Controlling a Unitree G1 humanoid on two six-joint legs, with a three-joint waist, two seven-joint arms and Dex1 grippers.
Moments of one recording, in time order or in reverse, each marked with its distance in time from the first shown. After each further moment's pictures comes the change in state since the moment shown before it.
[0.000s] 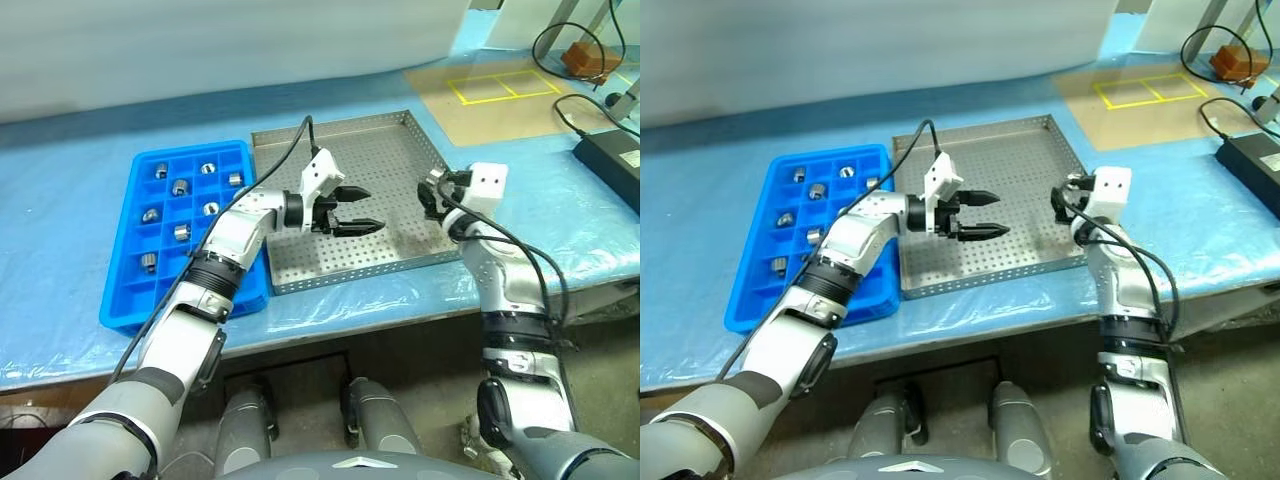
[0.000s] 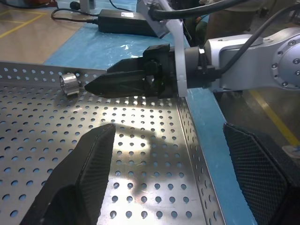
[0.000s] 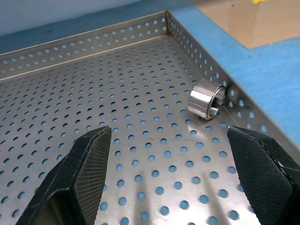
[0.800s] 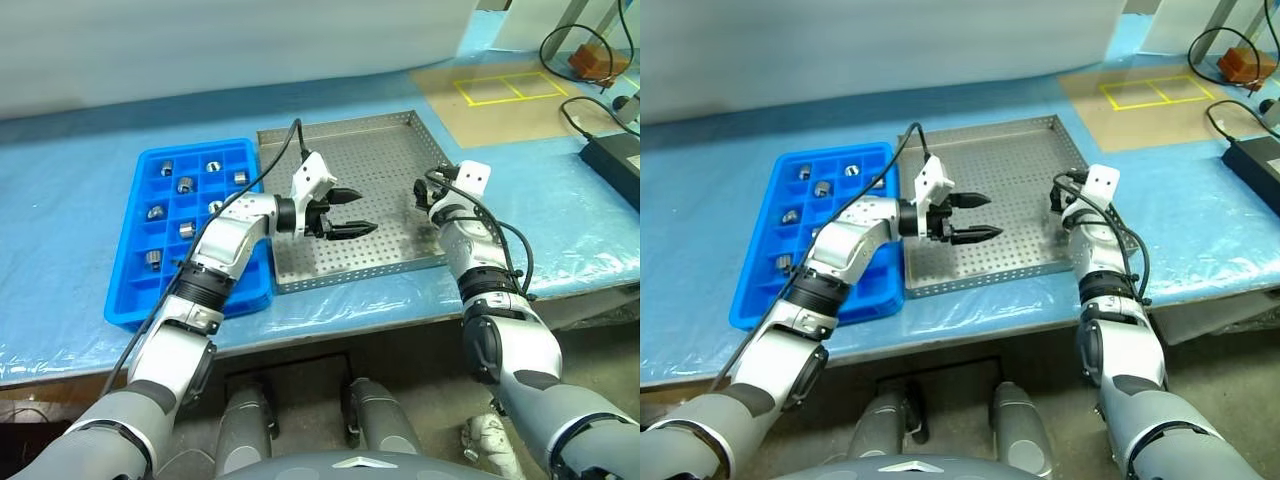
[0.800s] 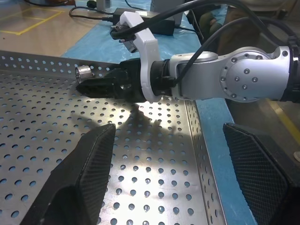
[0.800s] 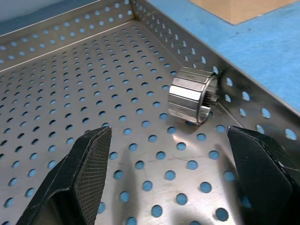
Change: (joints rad) left arm 0.101 0.029 0.010 -0.184 -0.012 0.092 0.062; right arm -0.277 -0.037 -0.045 0.711 -0.059 -0.401 -0.044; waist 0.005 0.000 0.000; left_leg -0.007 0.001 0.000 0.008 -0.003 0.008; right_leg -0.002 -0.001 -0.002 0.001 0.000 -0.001
